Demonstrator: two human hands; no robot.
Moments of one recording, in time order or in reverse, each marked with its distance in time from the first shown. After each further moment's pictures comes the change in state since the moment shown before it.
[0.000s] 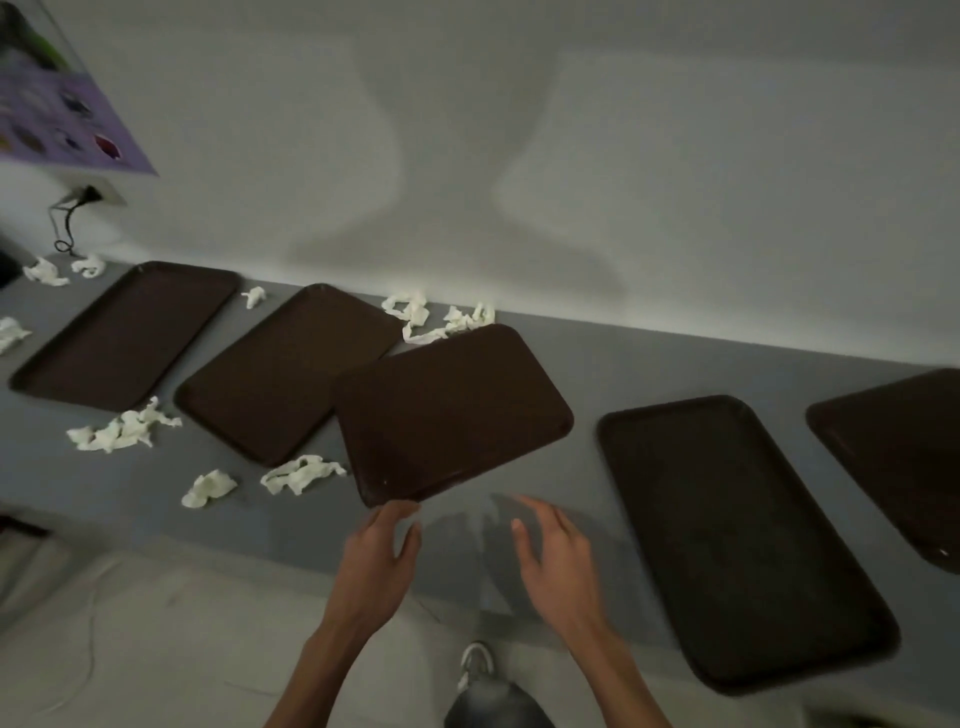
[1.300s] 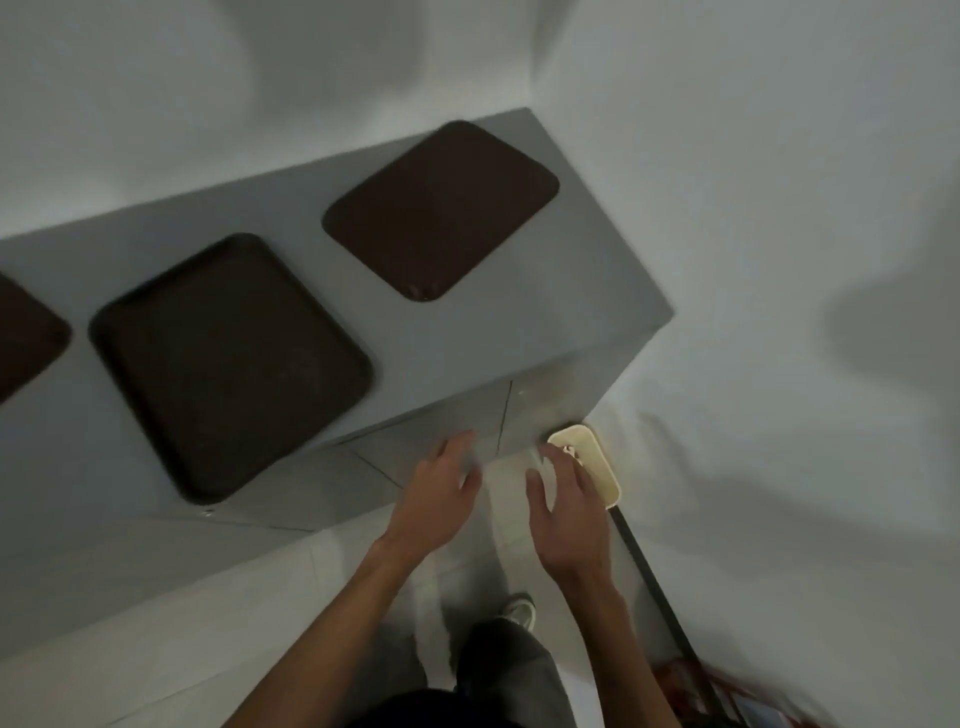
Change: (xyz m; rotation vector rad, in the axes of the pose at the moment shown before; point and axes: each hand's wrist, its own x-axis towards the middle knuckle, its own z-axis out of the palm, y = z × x) left_hand -0.303 0.382 0.504 0.171 -0.696 0.400; right_hand -0.356 0.440 -0.350 0.027 0.471 0.544
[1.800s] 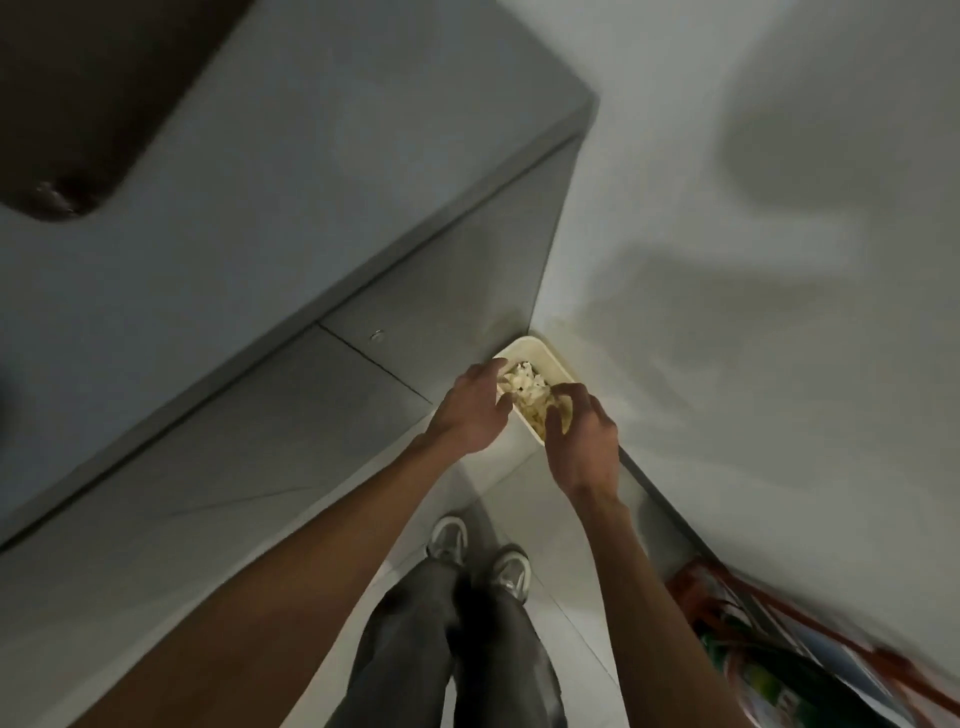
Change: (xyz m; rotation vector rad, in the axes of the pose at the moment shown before) left_hand 0.243 -0.020 0.298 0.245 -0.381 0.085; right_hand 0.136 0.303 0.109 -0.045 0.110 0.384
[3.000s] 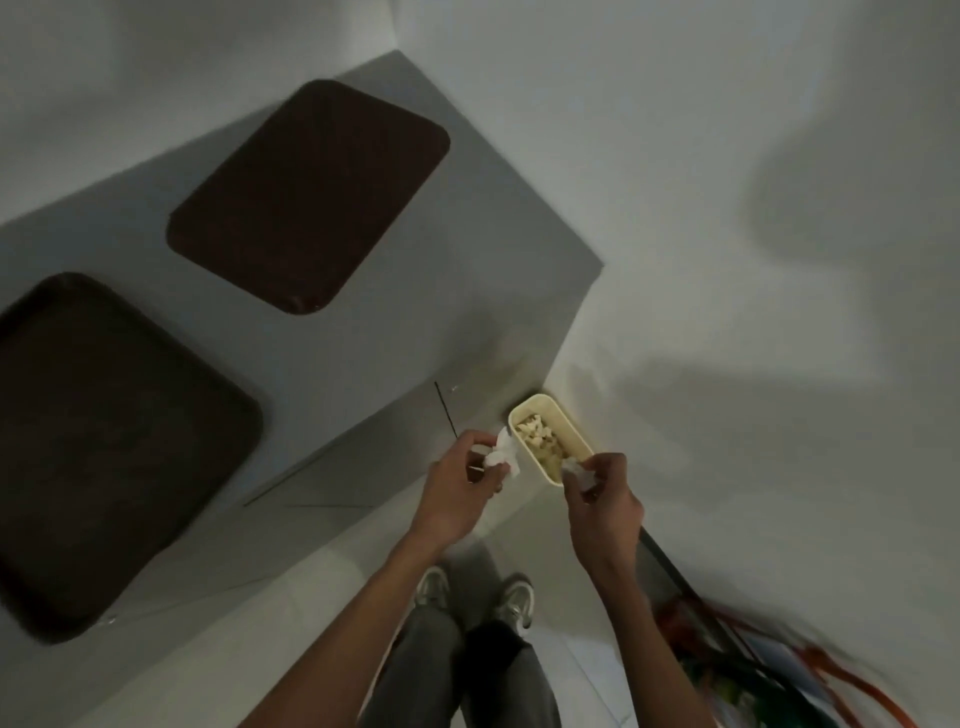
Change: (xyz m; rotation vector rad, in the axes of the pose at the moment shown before) left_hand -0.226 0.032 -0.140 -0.654 0.180 -0.022; right_hand -0.144 -0.129 -0.137 0.284 0.096 0.047
